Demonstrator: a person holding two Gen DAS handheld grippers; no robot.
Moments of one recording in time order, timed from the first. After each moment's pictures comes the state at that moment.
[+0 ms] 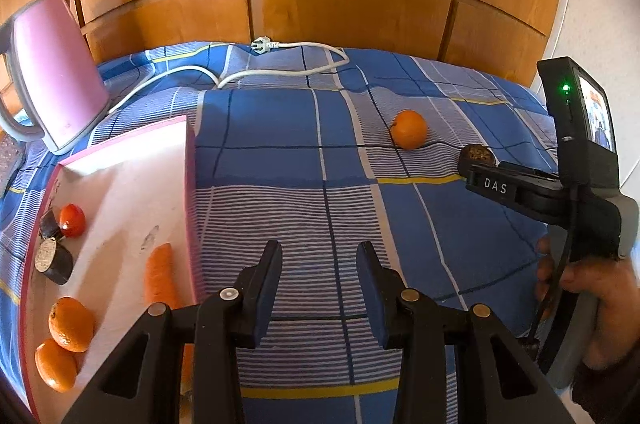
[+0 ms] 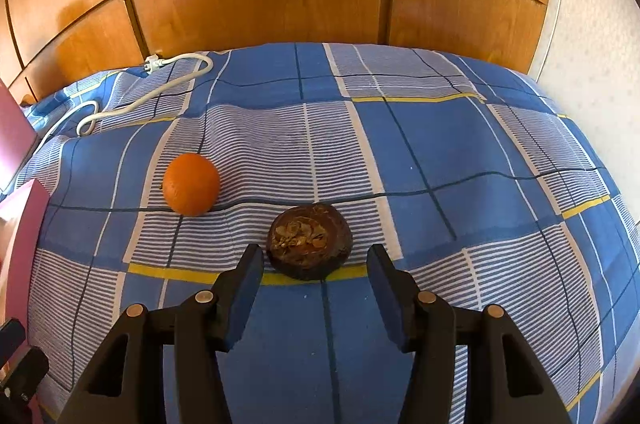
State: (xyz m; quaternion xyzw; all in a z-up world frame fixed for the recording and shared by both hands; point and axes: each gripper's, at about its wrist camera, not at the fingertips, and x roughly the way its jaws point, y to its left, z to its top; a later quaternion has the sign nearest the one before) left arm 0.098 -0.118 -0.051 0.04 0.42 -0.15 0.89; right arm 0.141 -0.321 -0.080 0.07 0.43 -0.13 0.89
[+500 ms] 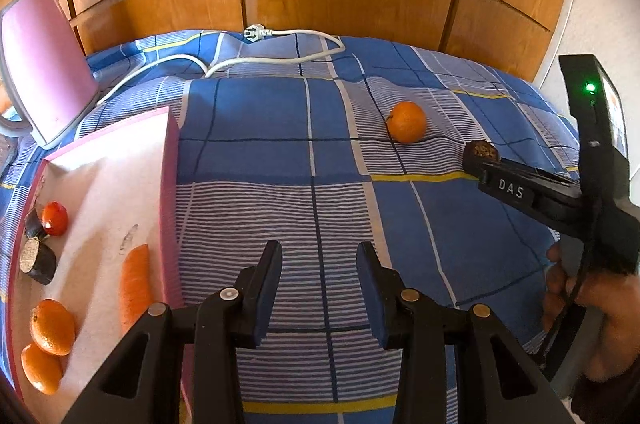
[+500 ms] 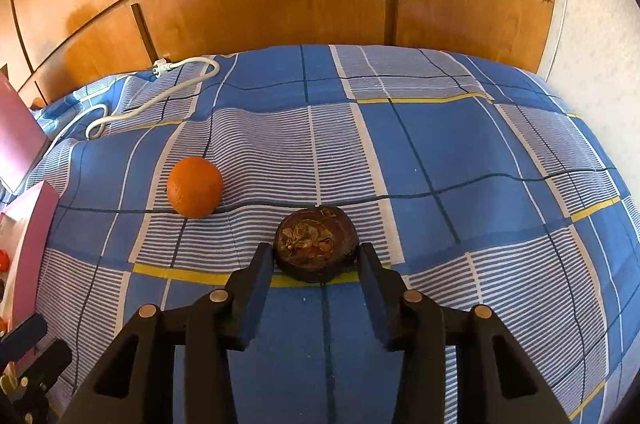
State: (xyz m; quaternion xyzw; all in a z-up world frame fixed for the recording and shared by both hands) left arm 0.109 -0.132 -0.061 0.04 0.44 -0.15 0.88; right arm 0.139 -0.326 -0.082 0.08 0.43 -0.10 0.89
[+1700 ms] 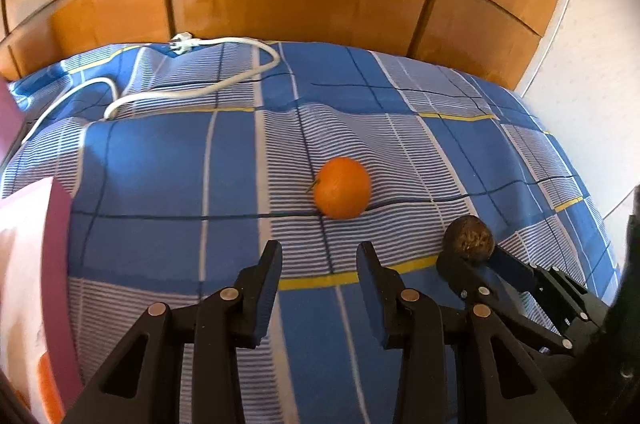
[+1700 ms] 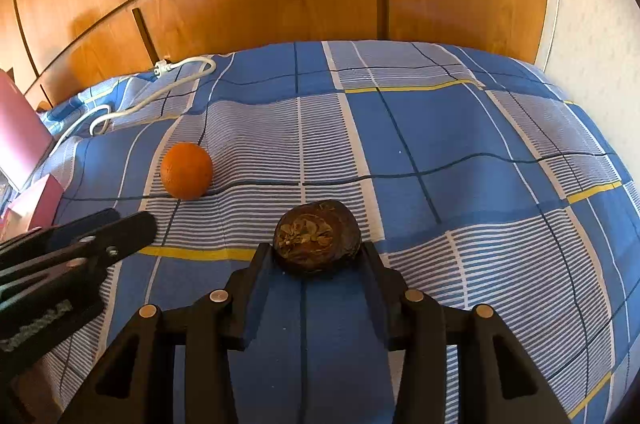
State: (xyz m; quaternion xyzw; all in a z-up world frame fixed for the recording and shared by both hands) left arm 0.180 -0.210 -0.068 0.02 0.46 -0.20 0.87; right arm 0.121 -0.337 -0.083 0.10 0.42 -0.09 0.90
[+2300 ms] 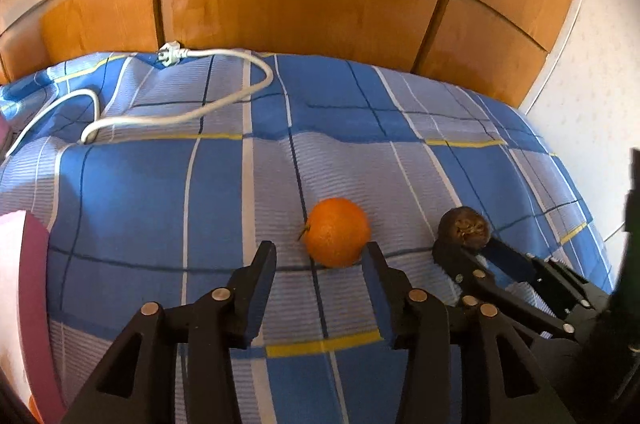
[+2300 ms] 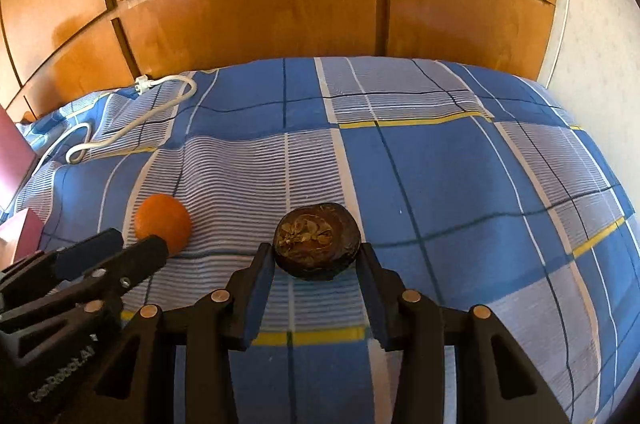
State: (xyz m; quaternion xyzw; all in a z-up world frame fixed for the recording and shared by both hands) left arm 0.215 -0.222 -0.069 0.00 0.44 -0.20 0.87; right arm 0.167 -0.348 -0.079 0.09 0.42 -0.11 0.90
